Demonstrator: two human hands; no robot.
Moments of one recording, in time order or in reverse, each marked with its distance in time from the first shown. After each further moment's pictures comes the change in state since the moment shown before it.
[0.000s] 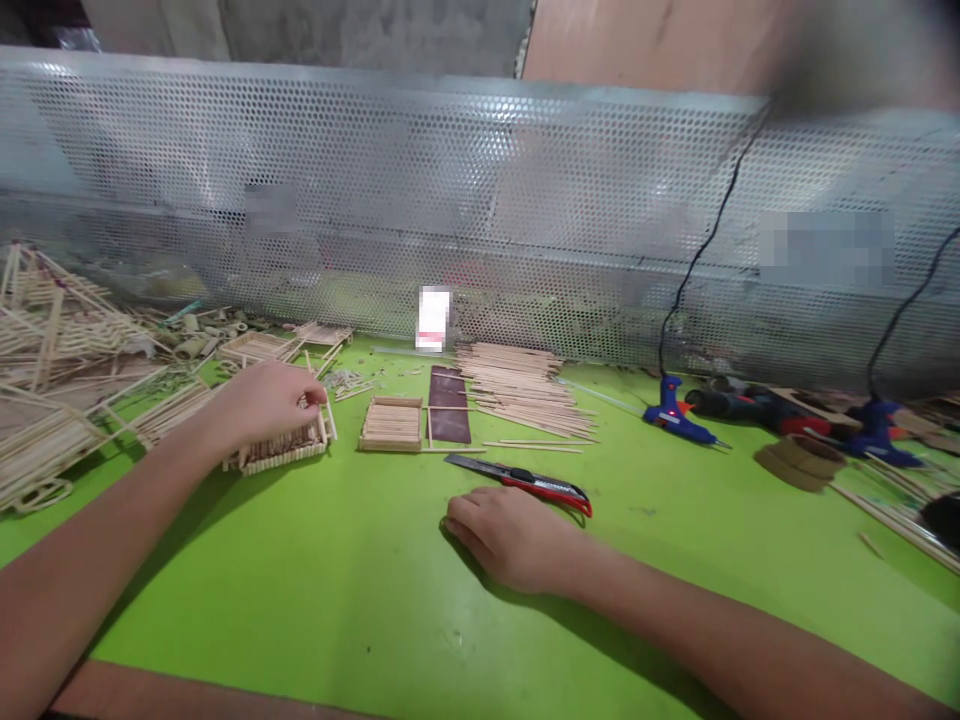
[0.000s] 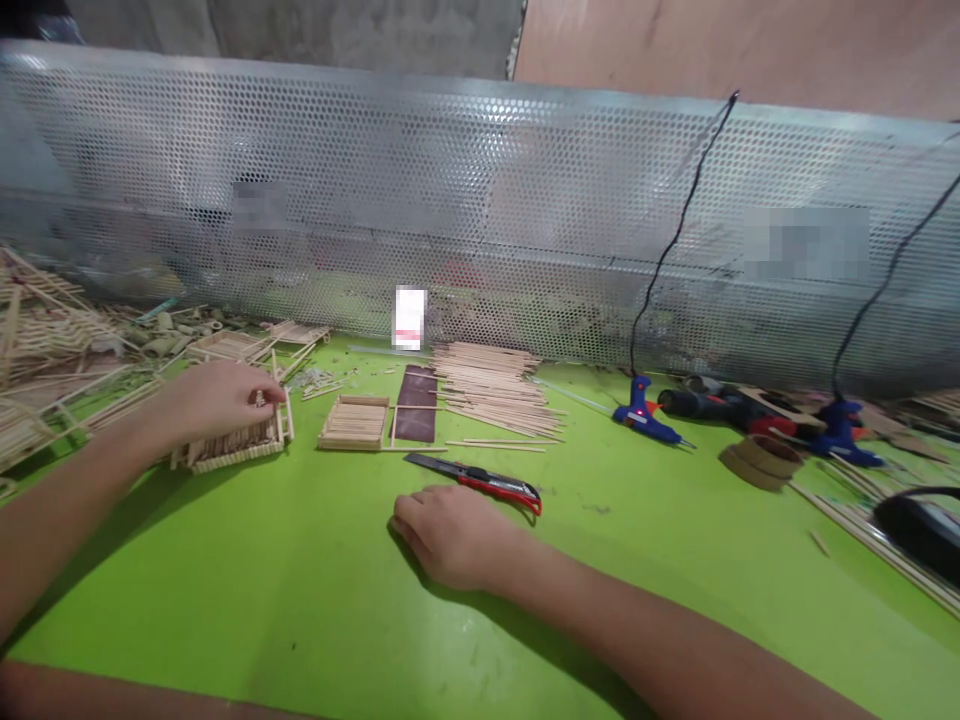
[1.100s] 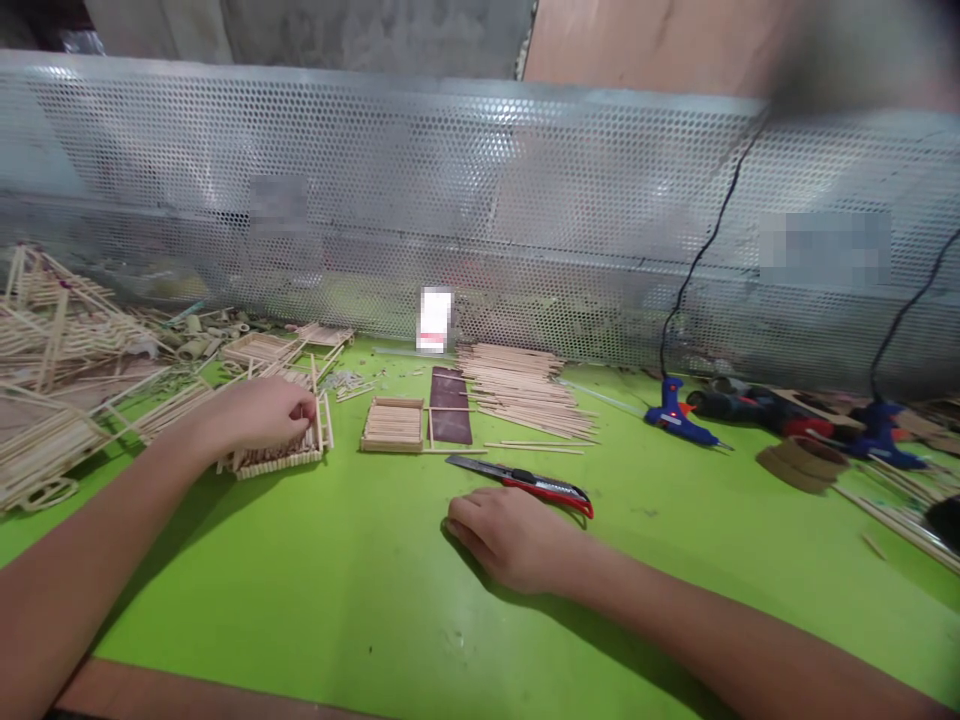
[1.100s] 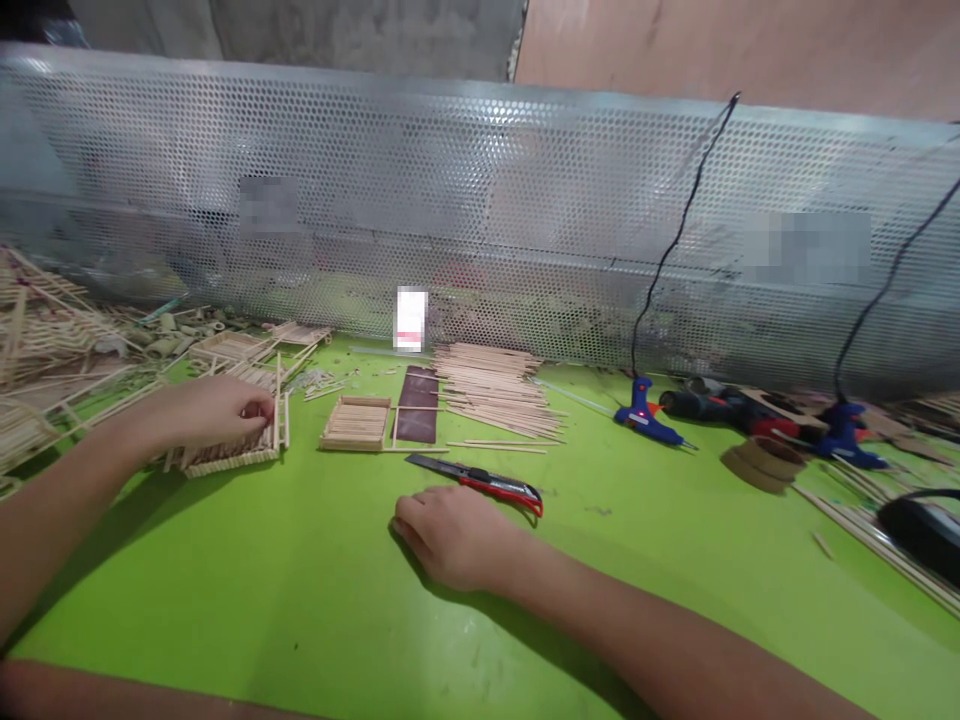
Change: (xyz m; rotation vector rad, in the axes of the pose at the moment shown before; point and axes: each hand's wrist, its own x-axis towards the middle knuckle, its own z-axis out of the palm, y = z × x) left_hand -0.010 -0.007 0.001 -0.025 -0.137 -0.017; right_hand 0.000 -0.001 -0.002 -0.012 -0.009 -0.009
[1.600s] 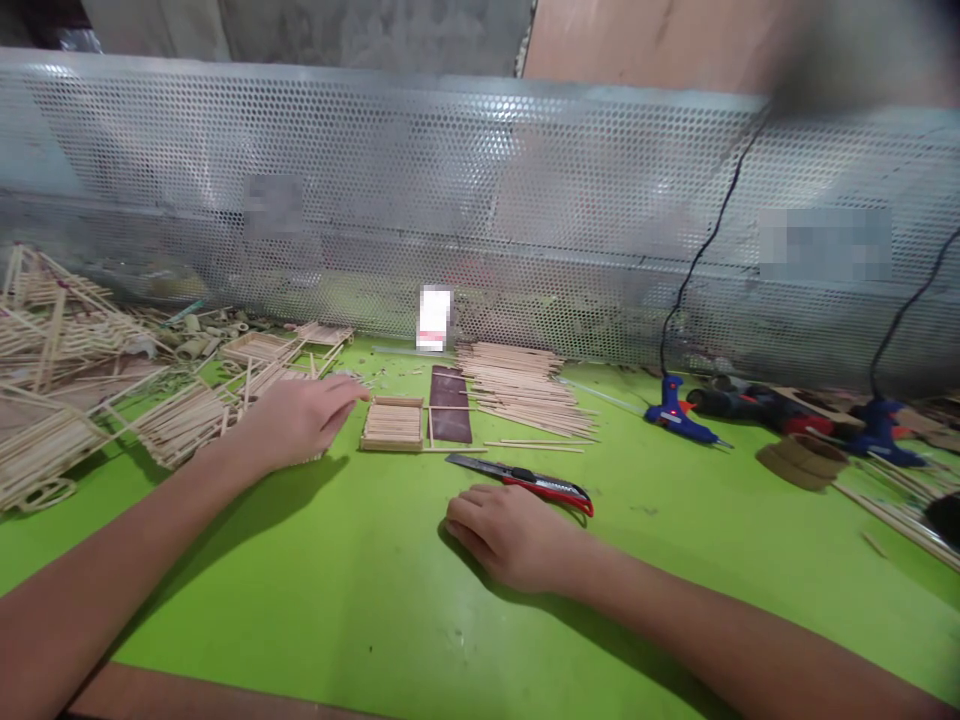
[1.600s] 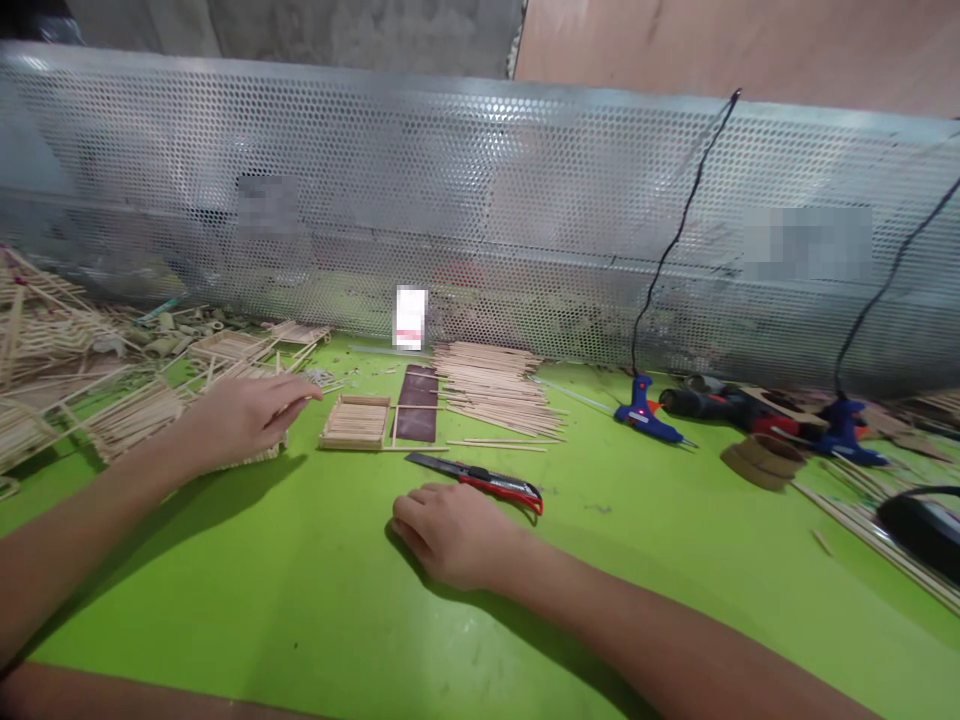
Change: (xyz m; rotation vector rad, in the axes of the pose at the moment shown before) left_hand -0.002 0.039 0.015 -0.016 0.362 0.348; right_hand -0.001 0.003 0.003 0.038 0.056 -0.076
